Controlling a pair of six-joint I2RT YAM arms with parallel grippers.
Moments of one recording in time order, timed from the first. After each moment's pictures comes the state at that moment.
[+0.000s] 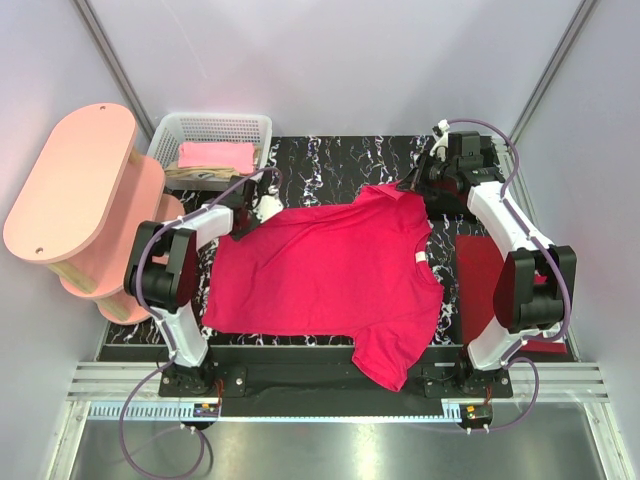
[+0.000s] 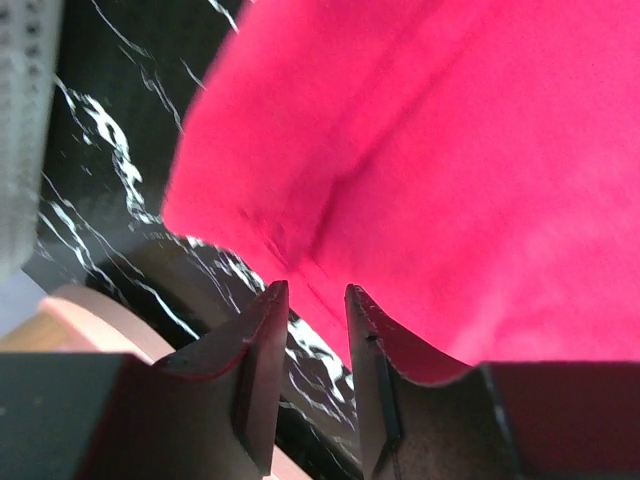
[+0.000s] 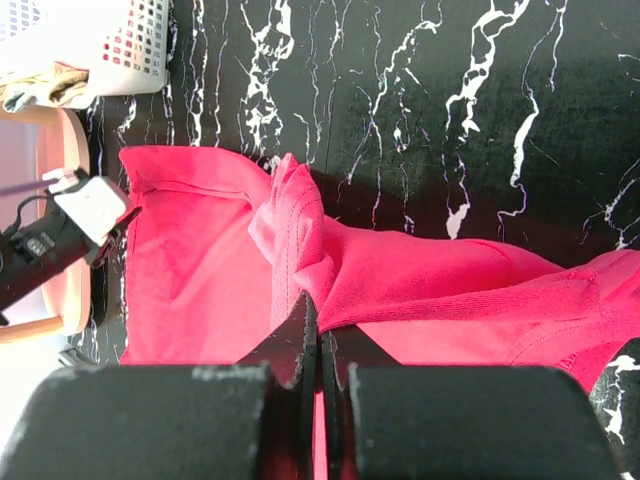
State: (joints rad) left arm -0.23 1.80 1.10 -0.34 -0.17 0.81; right arm 0.11 1.66 1.37 -0.40 -0.46 0.44
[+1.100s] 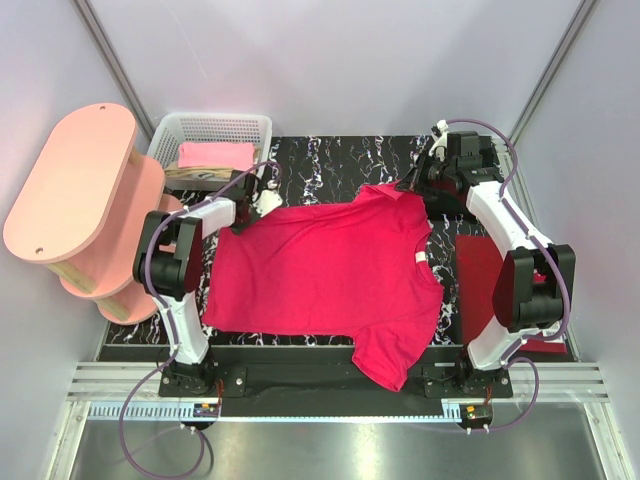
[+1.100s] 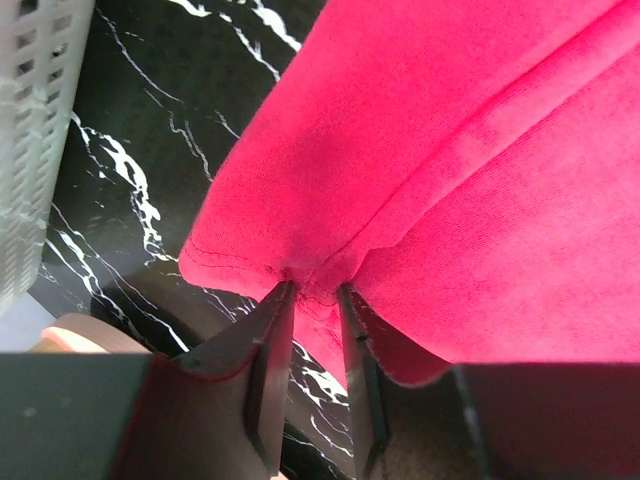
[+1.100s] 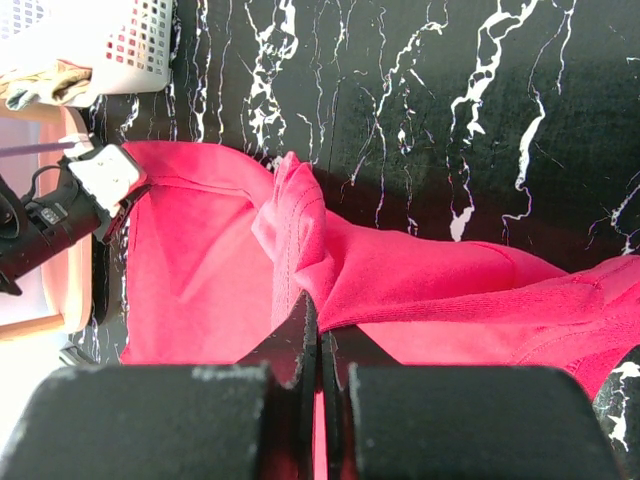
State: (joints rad) left arm -0.20 1.93 1.21 -0.35 -0.18 0.80; right arm 0.12 1.67 1.37 -0.39 -0.47 0.44
